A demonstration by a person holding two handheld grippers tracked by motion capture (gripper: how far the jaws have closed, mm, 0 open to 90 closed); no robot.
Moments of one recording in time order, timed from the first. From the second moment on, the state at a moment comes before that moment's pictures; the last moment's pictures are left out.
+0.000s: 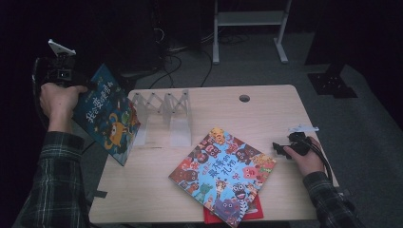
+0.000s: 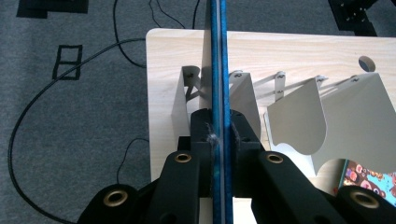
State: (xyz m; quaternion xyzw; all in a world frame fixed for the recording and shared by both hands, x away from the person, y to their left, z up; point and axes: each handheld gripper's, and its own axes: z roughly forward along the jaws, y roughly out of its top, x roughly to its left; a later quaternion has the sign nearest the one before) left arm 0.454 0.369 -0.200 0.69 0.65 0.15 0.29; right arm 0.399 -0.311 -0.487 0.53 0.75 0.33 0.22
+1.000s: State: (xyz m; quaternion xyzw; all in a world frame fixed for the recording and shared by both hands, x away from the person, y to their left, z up) left arm 0.446 0.377 -0.188 0.70 0.61 0.19 0.32; right arm 0.399 -0.311 -0.487 0.53 0.75 0.33 0.22
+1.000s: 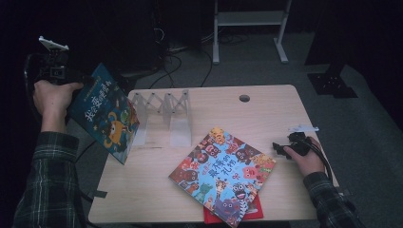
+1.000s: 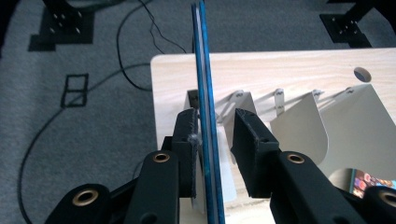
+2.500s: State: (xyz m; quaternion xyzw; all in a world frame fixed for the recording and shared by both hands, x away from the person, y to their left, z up) left arm 0.419 0.308 -0.194 0.73 0.51 0.19 0.42; right arm 0.399 -0.310 -0.487 0.53 0.75 0.33 0.22
